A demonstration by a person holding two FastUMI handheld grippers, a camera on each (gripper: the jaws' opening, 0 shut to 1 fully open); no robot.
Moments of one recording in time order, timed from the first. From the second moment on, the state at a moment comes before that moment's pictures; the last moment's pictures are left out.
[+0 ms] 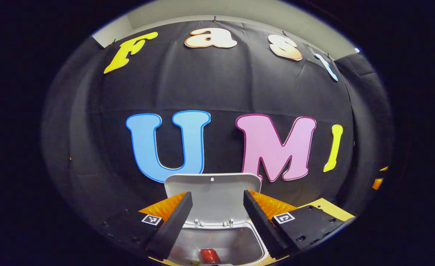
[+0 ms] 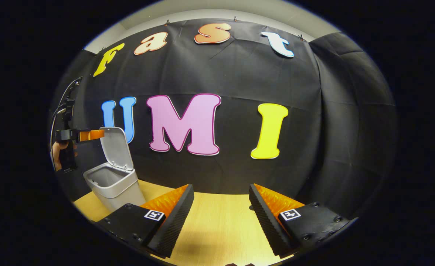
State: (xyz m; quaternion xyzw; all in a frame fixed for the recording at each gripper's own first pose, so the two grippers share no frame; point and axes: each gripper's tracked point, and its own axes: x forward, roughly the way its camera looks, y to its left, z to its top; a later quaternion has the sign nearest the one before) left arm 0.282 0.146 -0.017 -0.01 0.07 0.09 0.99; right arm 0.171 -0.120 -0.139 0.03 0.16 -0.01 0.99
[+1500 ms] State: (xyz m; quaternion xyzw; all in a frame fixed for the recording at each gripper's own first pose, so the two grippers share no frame) left arm 0.244 0.143 -0.104 0.01 0.20 0.06 0.98; right arm 0.157 -0.143 -0.182 0.00 0.21 -0.05 0.98
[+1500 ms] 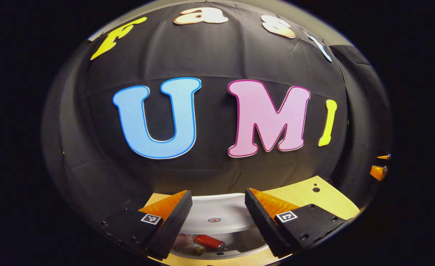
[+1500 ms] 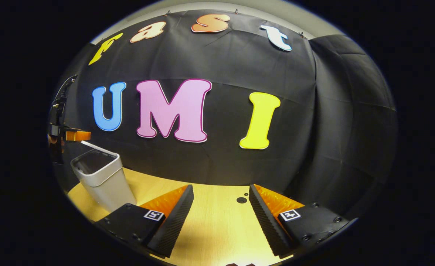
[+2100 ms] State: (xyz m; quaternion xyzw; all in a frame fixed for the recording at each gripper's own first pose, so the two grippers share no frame) left arm 0.187 0.135 -0.177 0.02 0.22 0.09 0.97; right arm 0.115 -0.114 -0.203 -0.02 0.24 -0.02 0.97
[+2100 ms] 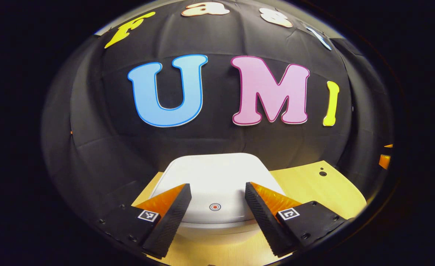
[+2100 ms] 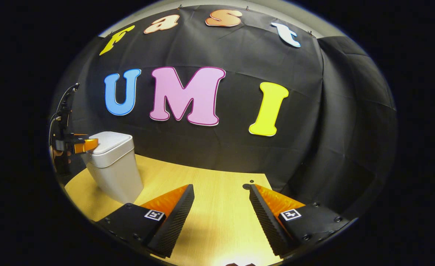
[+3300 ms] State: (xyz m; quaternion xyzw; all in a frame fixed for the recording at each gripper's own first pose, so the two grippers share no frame) left arm 0.074 0.032 -0.080 0.00 0.11 0.08 0.99; right arm 0.066 -0.037 -0.150 0.03 0.18 0.03 0.98
